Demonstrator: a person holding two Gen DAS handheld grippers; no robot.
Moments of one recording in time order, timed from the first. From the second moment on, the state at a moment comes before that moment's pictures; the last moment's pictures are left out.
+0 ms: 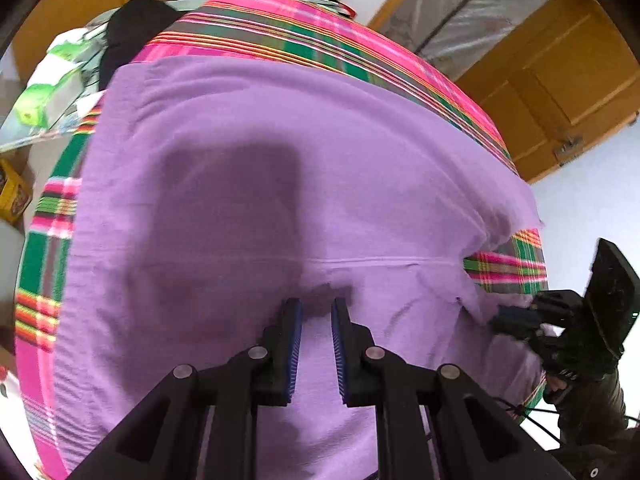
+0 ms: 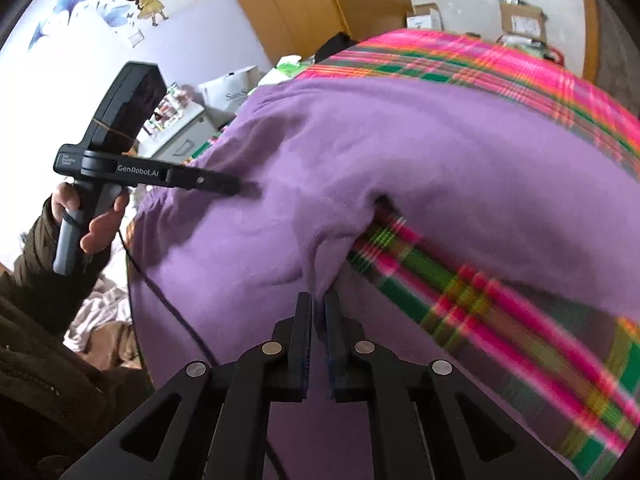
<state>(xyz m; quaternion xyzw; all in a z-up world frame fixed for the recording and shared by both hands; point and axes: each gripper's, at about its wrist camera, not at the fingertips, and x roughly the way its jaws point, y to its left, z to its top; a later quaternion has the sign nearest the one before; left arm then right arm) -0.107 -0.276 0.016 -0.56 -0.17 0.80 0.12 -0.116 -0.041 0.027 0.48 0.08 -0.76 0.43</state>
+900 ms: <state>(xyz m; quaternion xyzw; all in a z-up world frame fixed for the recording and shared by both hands) -0.105 -0.338 0.017 -0.56 -0.19 0.81 0.06 -0.139 -0.075 0.010 0.48 0.12 -0.79 0.37</state>
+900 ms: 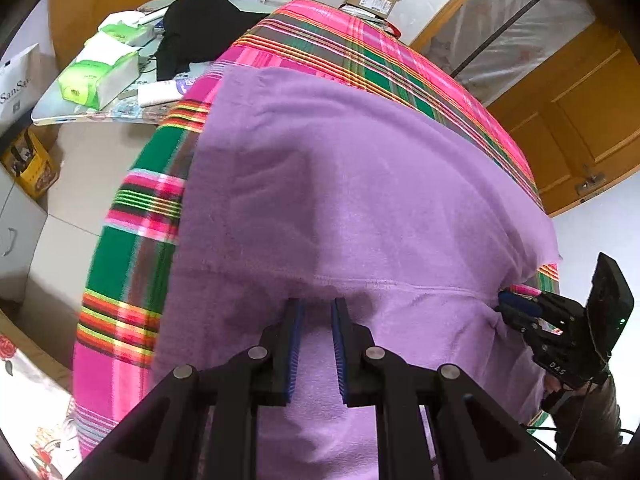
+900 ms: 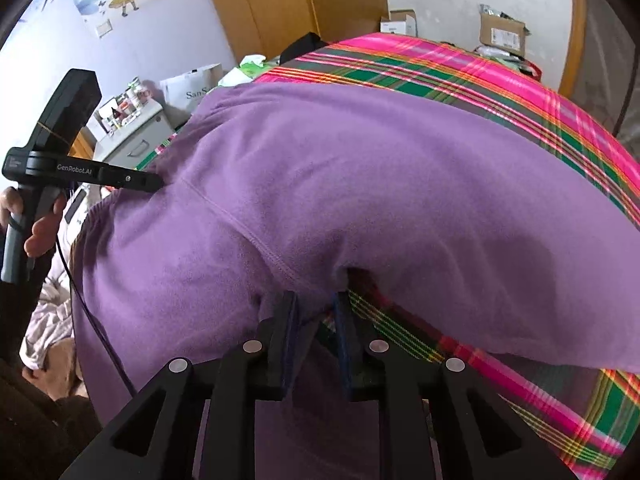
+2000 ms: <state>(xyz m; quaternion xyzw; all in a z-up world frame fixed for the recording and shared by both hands) -0.244 -0.321 0.028 -0.54 0.13 0.83 0.02 -0.285 -0.125 0.042 0.41 0.21 -0.83 0.33</state>
